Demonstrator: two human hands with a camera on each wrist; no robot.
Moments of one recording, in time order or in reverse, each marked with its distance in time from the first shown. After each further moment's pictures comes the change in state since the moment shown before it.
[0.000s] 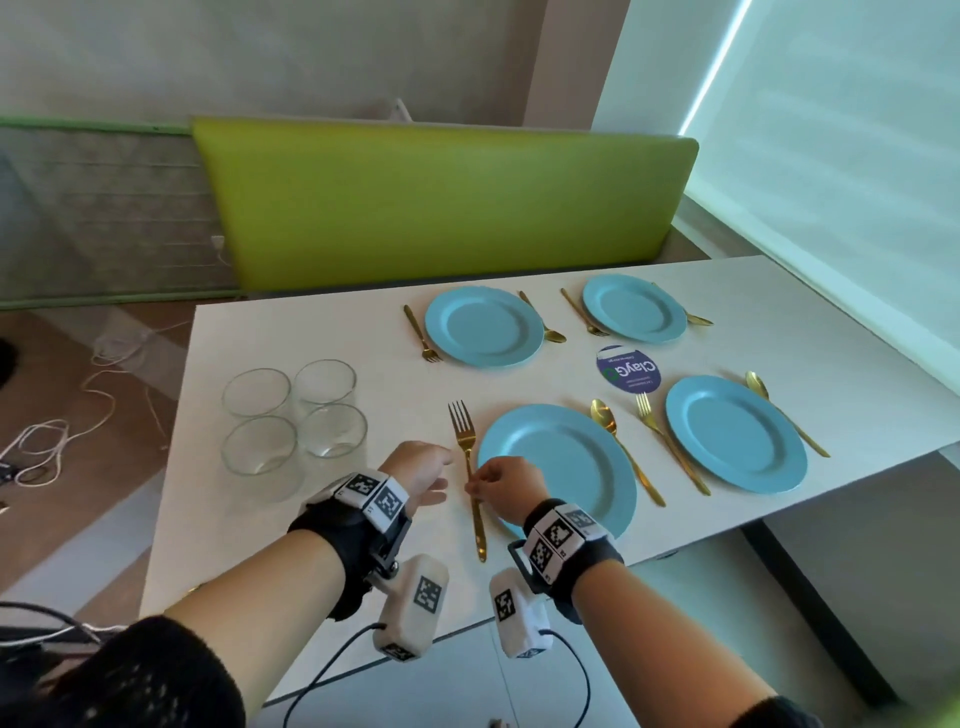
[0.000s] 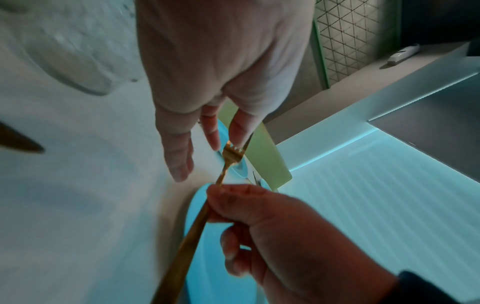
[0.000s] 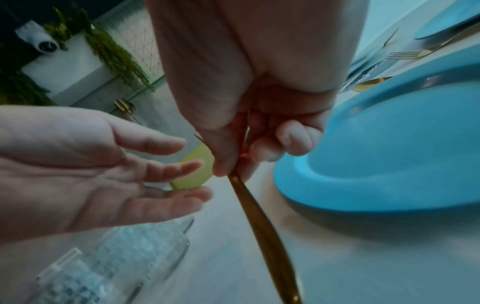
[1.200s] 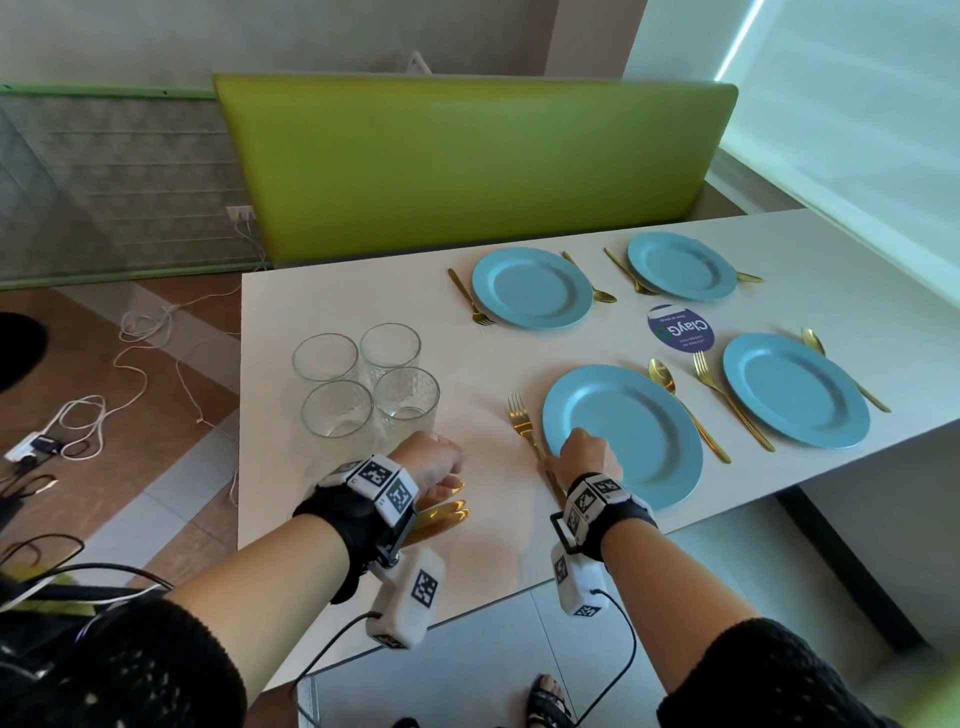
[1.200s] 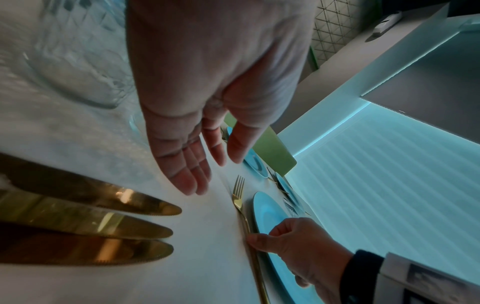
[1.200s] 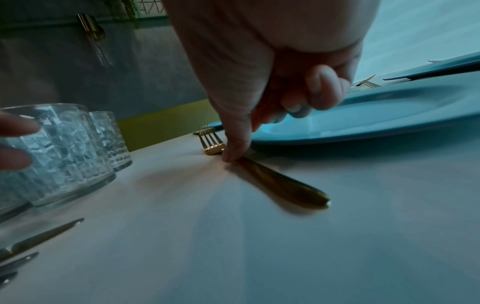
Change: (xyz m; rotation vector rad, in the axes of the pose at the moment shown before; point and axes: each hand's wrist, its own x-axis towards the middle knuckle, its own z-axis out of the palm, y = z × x) left_hand -0.009 -0.032 -0.079 0.231 -0.050 0.001; right_hand 0.013 0.005 0.041 -0.328 0.271 0.339
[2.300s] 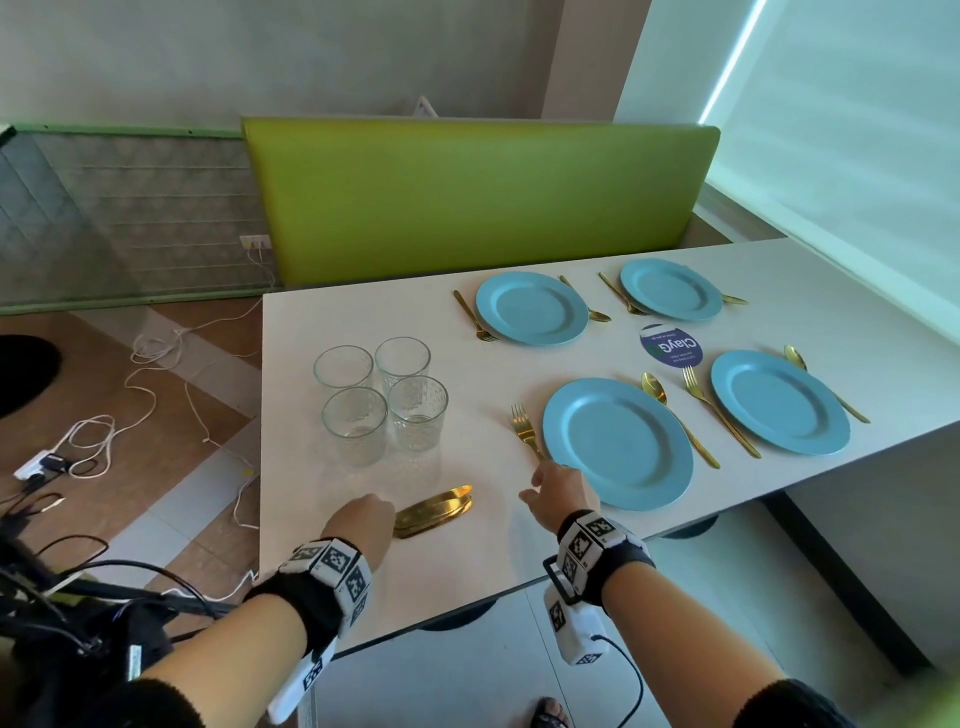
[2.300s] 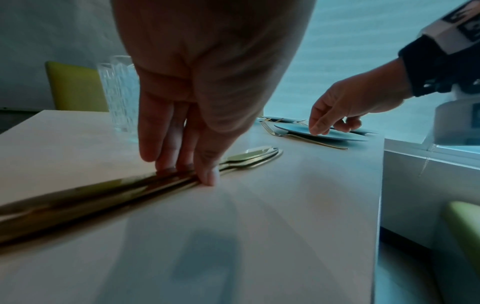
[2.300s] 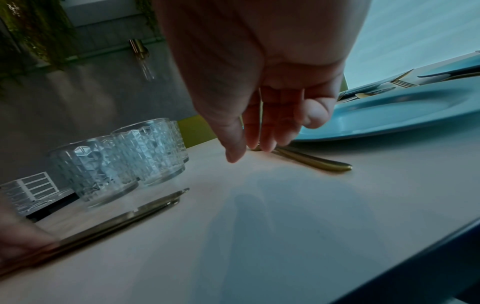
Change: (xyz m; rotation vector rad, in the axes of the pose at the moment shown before) left_hand -0.019 -0.080 -0.047 1.547 0.100 0.221; right_hand -0.058 0.002 0.010 0.007 -0.041 -0.239
